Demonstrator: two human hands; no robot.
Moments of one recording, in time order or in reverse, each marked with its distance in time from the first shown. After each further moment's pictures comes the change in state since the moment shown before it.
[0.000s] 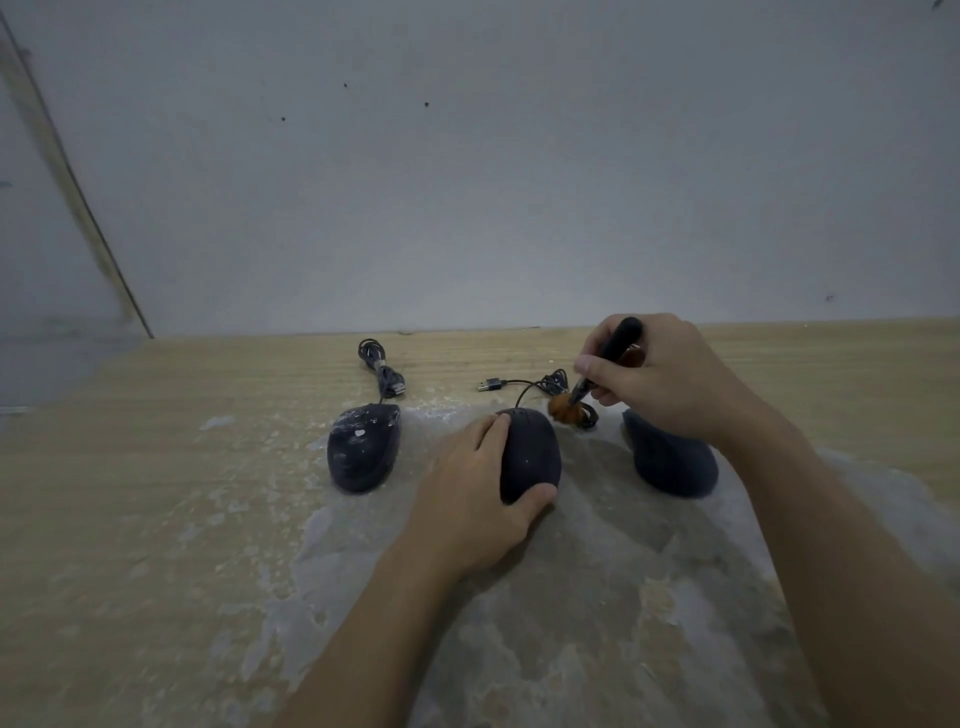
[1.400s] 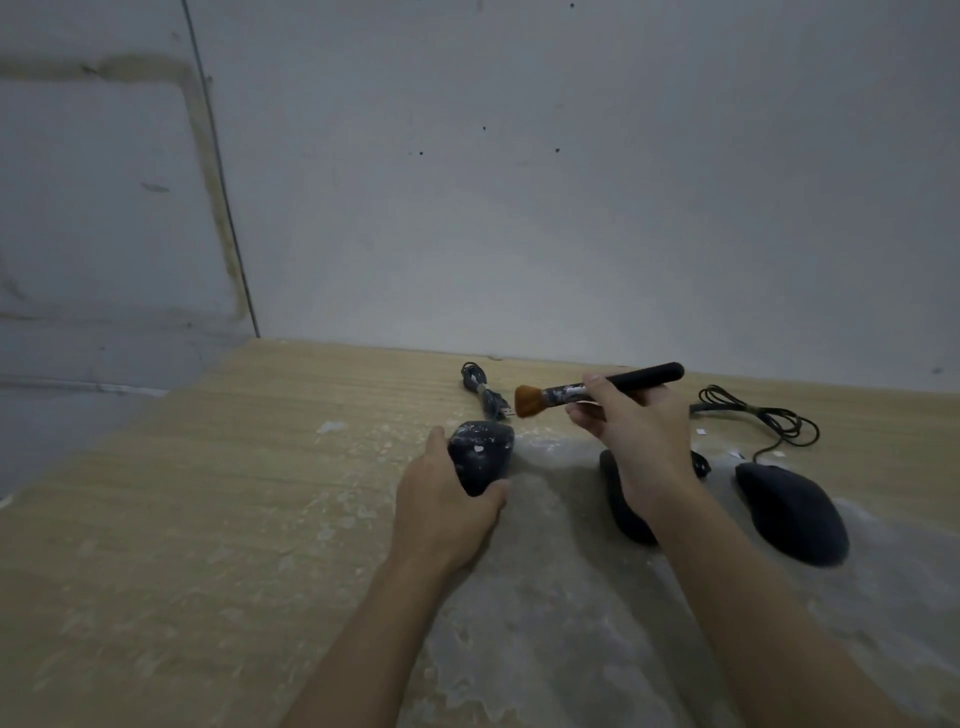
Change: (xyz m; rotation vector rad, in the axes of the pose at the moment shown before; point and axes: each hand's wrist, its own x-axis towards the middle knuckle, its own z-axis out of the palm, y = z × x) left_hand -0.023 -0.086 -0.054 -0.257 0.281 -0.438; right_hand 0.019 -0.061 0.119 0.840 0.326 0.384
